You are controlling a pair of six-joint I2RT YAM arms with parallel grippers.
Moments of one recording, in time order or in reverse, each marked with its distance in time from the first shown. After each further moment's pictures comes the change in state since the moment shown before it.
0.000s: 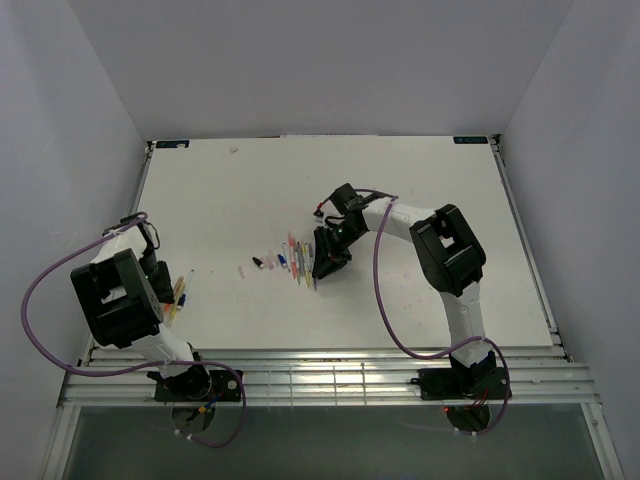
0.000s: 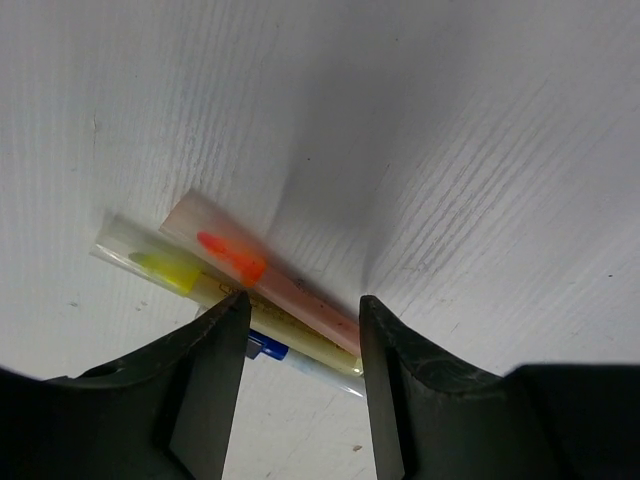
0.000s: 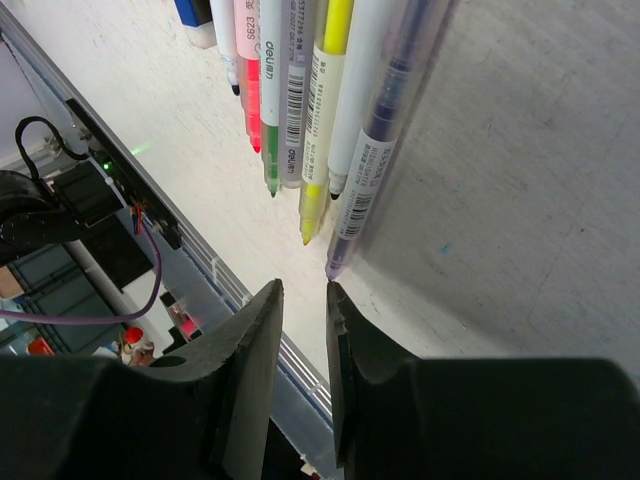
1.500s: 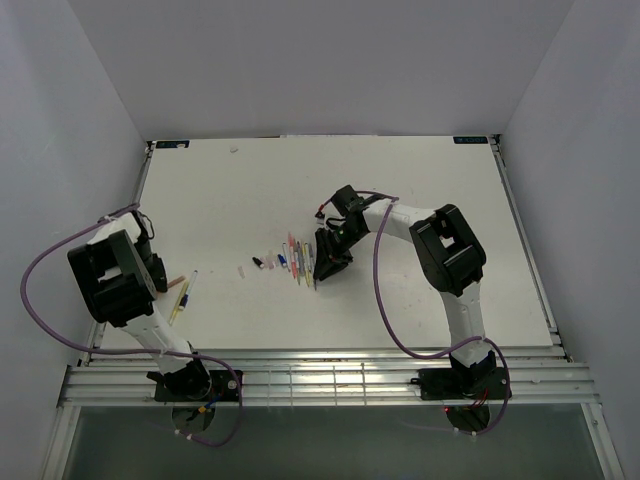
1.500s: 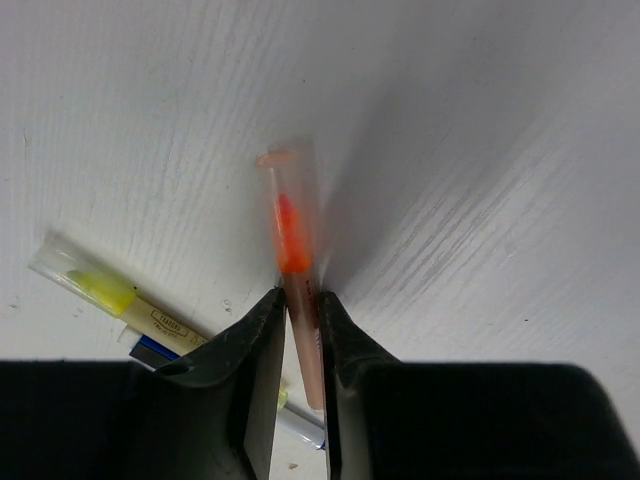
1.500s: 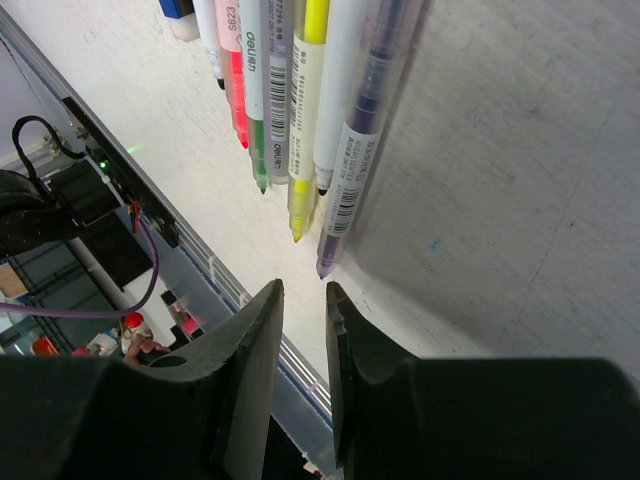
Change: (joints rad) left arm 0.023 0.159 0.144 -0.030 -0.029 -0.033; right arm -0.008 0.000 -0.016 0.007 -0.003 0.000
